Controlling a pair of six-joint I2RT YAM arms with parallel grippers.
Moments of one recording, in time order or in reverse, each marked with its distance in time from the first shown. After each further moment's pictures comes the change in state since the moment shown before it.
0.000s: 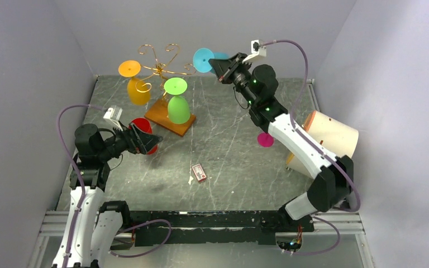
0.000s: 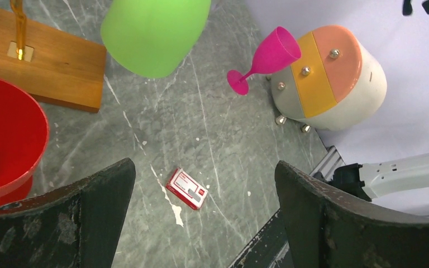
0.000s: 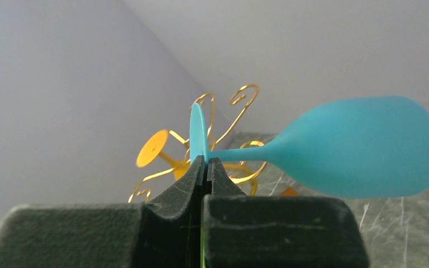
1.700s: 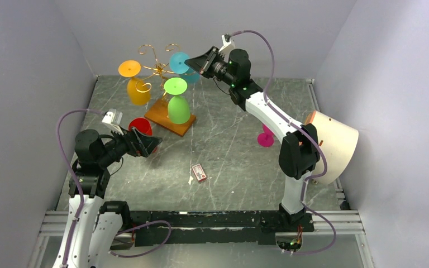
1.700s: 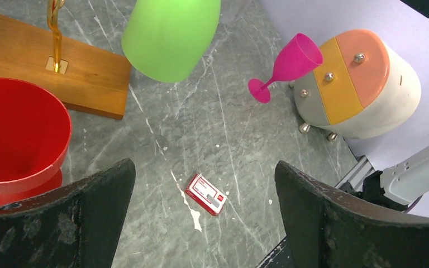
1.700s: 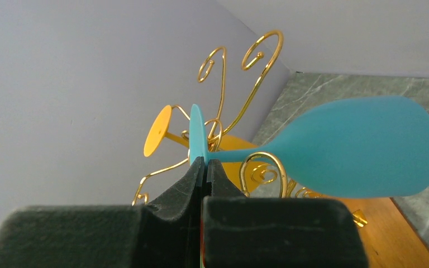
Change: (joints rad) left arm -0.058 -0.078 -0.007 -0.044 -0.144 0.056; right arm -0.039 0.456 0.383 -0.048 -0.309 0.248
